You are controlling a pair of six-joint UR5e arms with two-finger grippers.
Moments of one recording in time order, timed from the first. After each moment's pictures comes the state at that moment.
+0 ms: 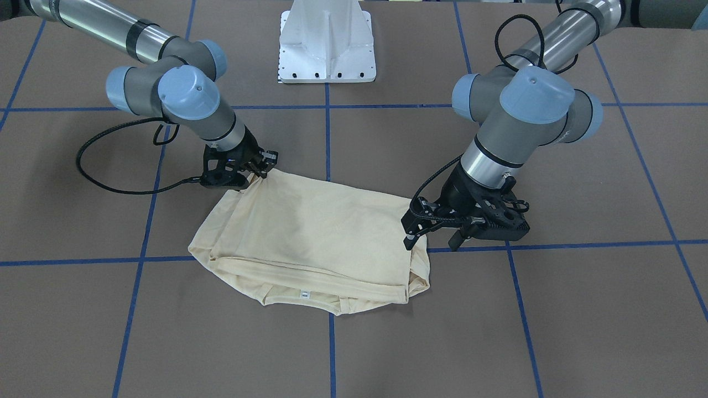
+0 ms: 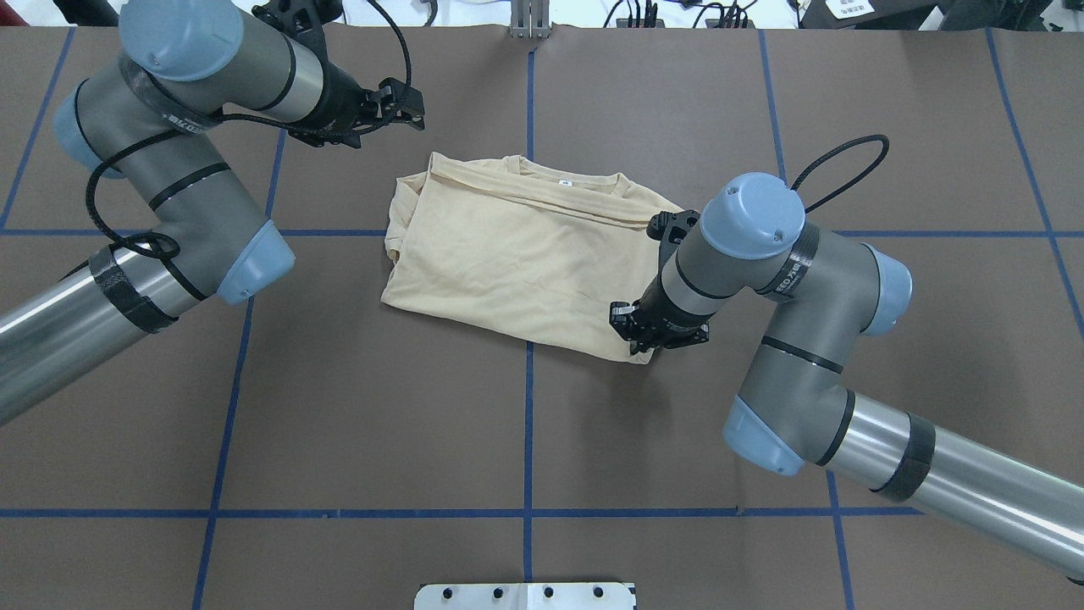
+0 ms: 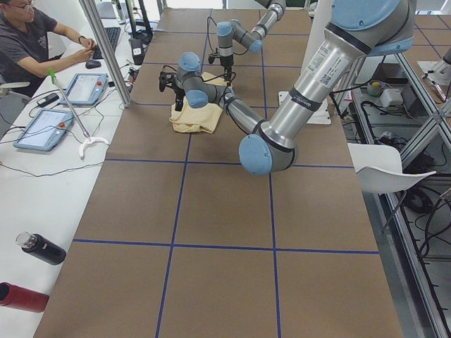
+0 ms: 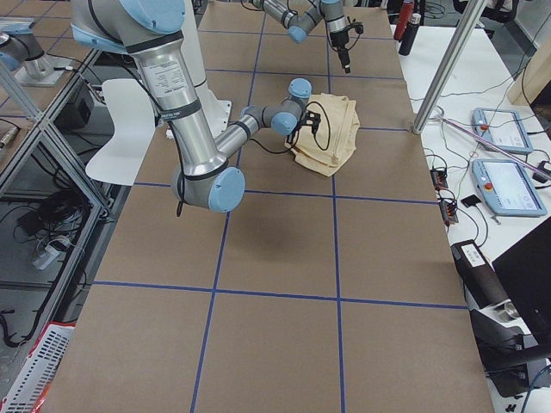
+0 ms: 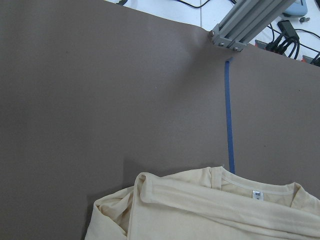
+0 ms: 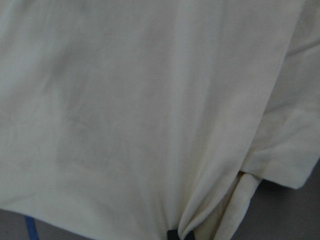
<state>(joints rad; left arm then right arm) -0.85 -2.22 -1.48 -2.14 -1.97 -1.25 0.56 -1.08 1.67 -1.32 2.11 1.36</state>
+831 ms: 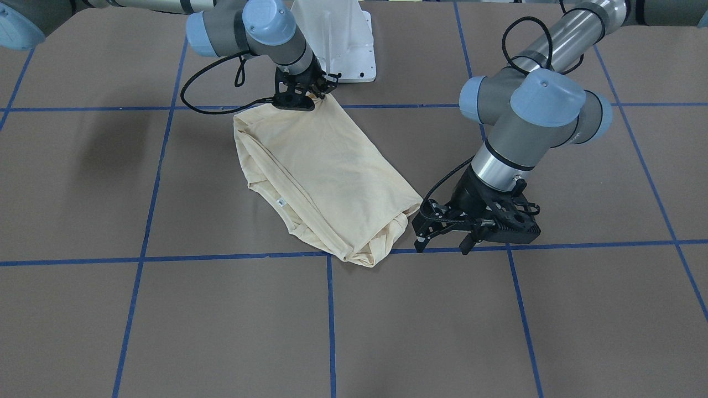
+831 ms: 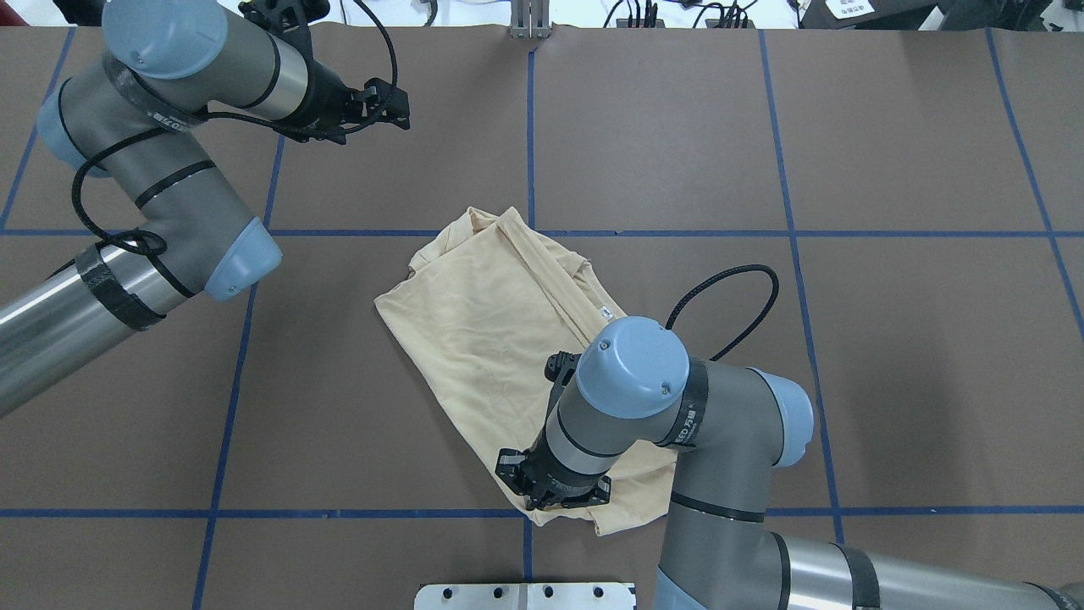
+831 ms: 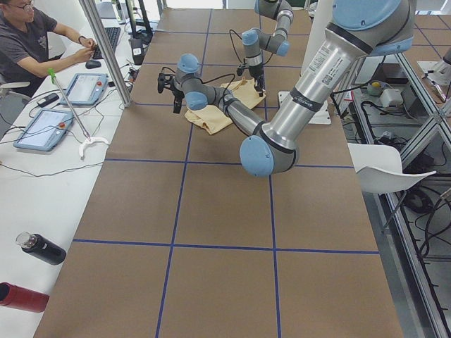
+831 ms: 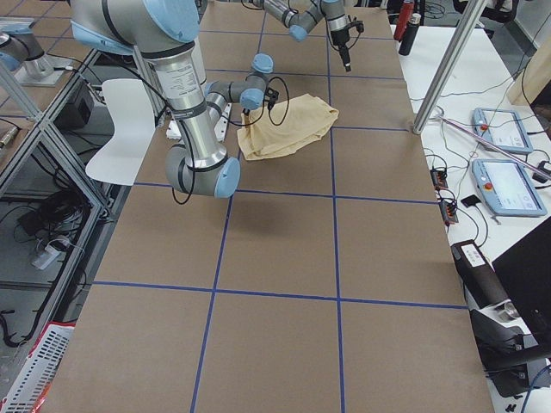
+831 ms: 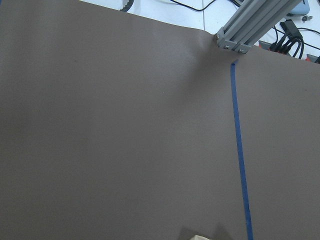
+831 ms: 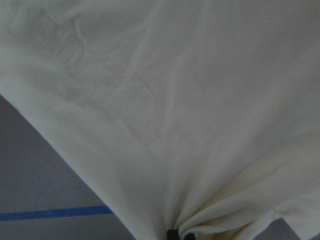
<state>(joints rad) -0.87 -2.20 -1.48 -2.14 -1.98 -1.20 0.30 -0.99 1.77 -1.38 2.11 1.67</state>
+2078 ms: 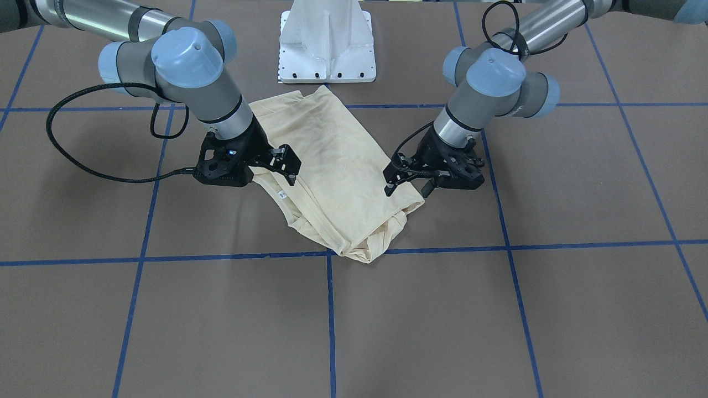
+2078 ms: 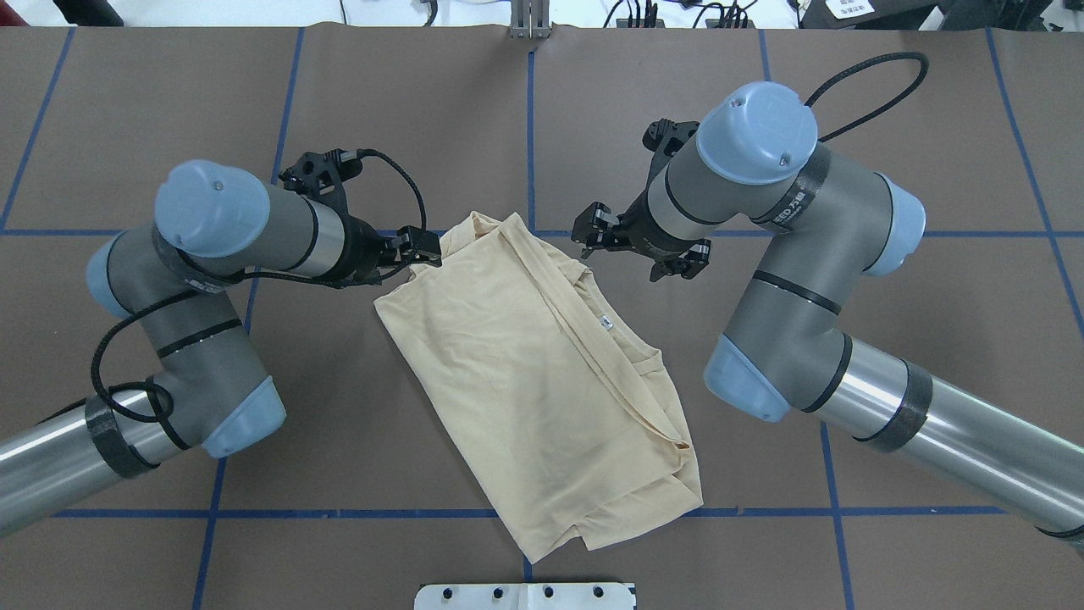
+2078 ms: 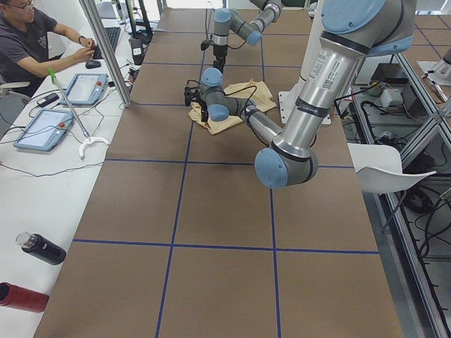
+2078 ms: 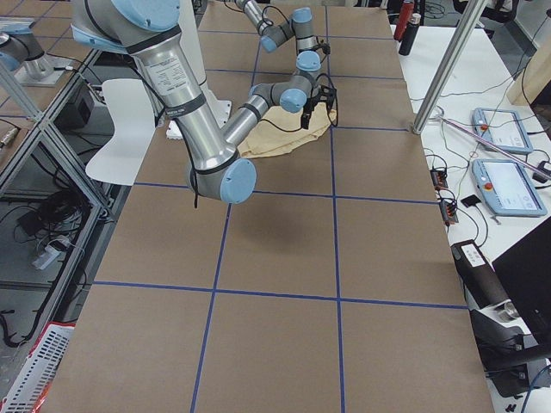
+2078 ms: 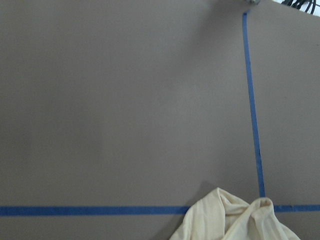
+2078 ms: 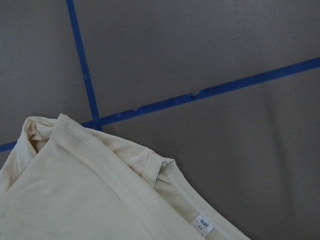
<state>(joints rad) -0.62 -2.04 -1.62 -2.20 -1.88 -1.45 0.68 -0.98 1.69 -1.36 2.03 1.42</state>
